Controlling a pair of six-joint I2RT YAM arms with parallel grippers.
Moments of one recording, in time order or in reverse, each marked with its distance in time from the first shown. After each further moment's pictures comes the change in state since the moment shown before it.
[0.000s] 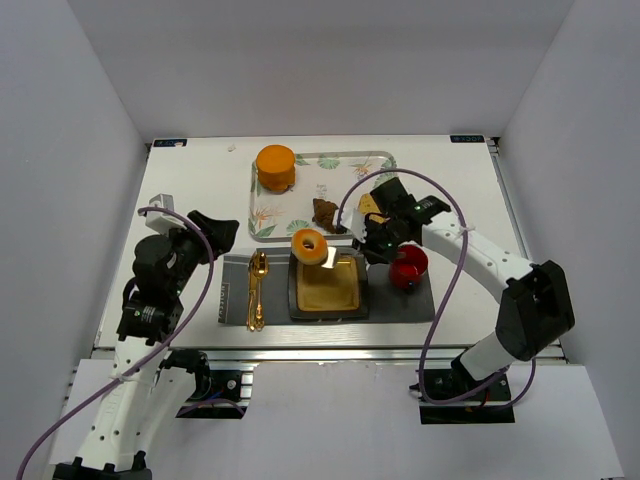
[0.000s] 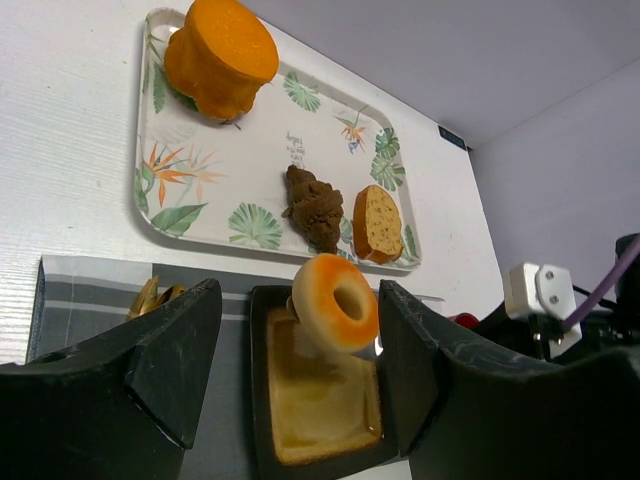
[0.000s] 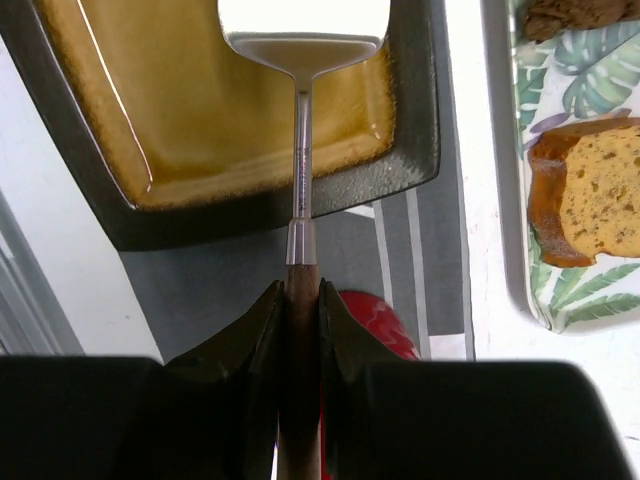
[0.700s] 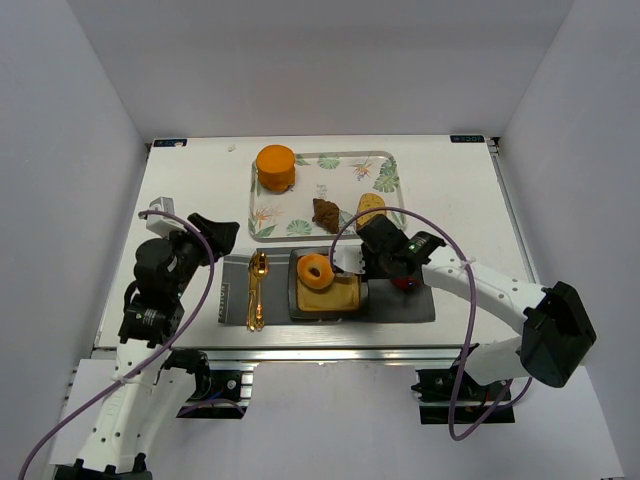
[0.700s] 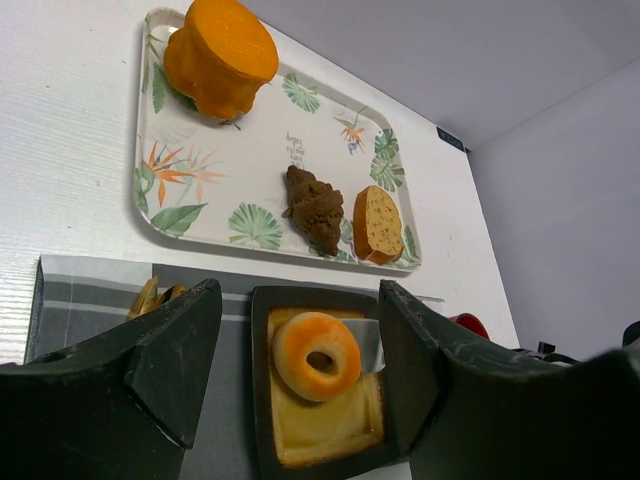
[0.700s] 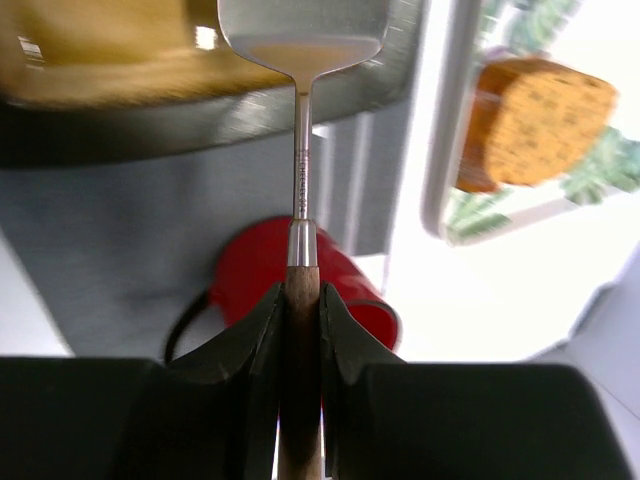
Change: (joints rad) left arm 0.000 -0.020 -0.033 0.023 0.000 -0.003; right arm 0.220 -0.169 -0.243 0.123 0.459 -0.152
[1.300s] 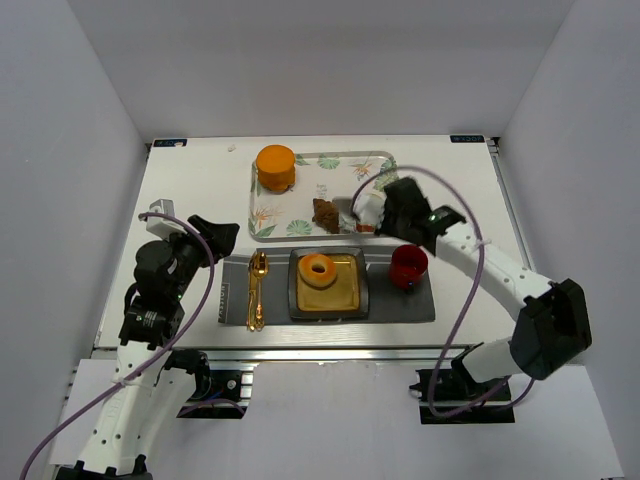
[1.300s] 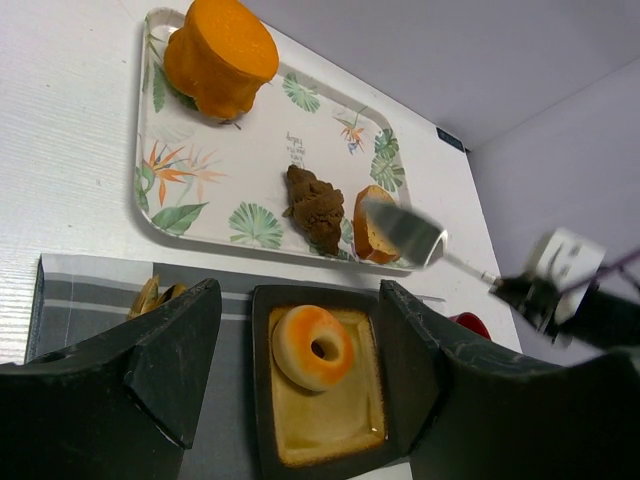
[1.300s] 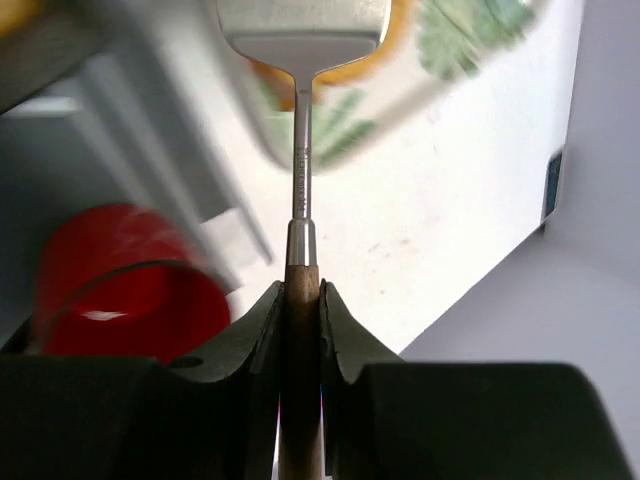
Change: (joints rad) left arm 0.000 -0.015 -0.016 0.007 0.000 0.000; right arm -0.186 0.016 0.086 0.121 0.107 0.026
